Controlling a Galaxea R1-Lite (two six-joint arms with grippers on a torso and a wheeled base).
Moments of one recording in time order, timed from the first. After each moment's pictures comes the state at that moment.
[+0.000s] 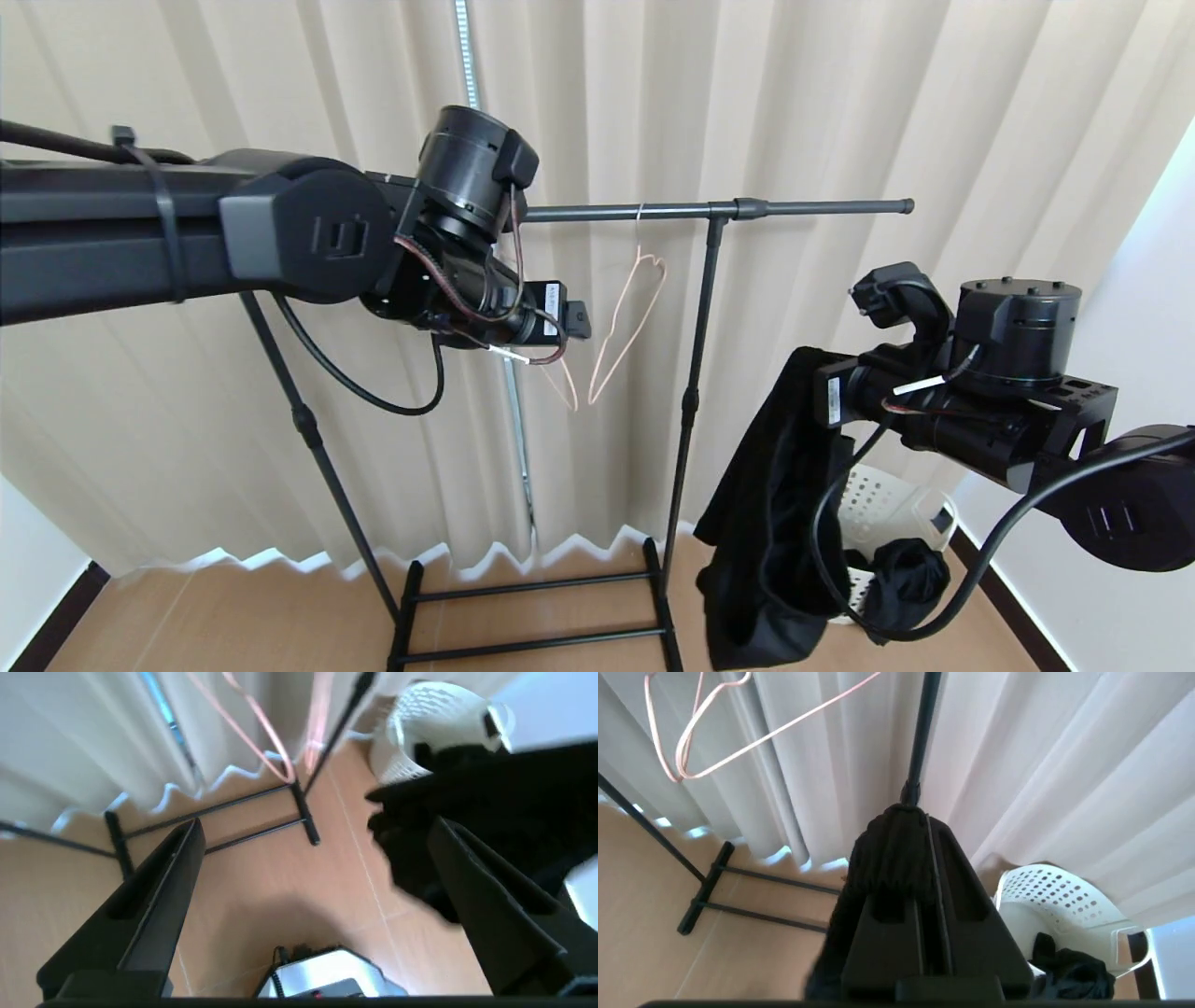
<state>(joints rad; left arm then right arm) -0.57 2.00 -1.79 0.47 0.21 -0.30 0.37 1.78 -0.78 -0.71 -0.11 -0.01</state>
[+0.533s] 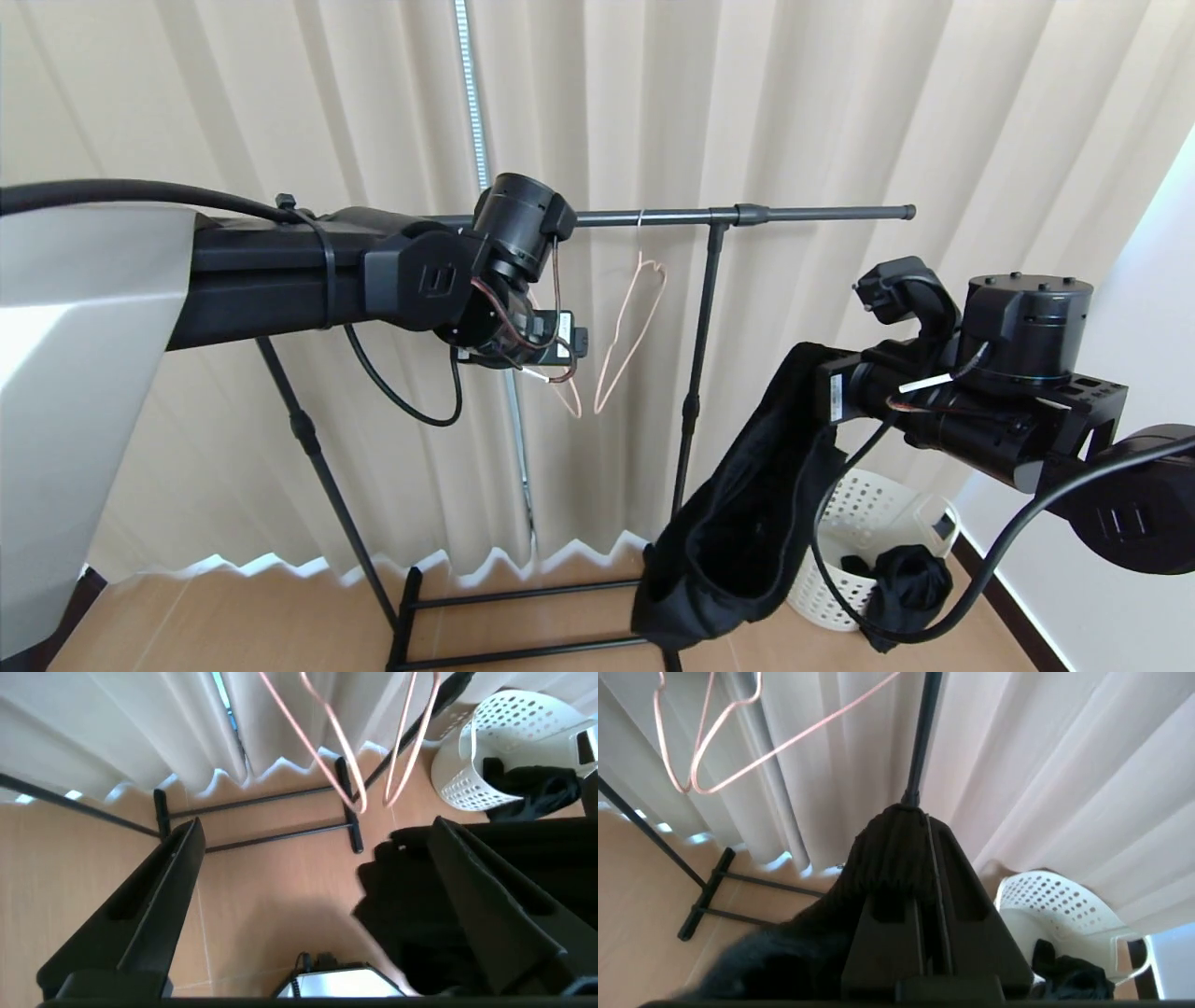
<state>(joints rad) -0.56 2.15 -1.87 0.48 0.34 -0.32 0.36 1.76 -0.78 -0.71 -0.11 -0.01</state>
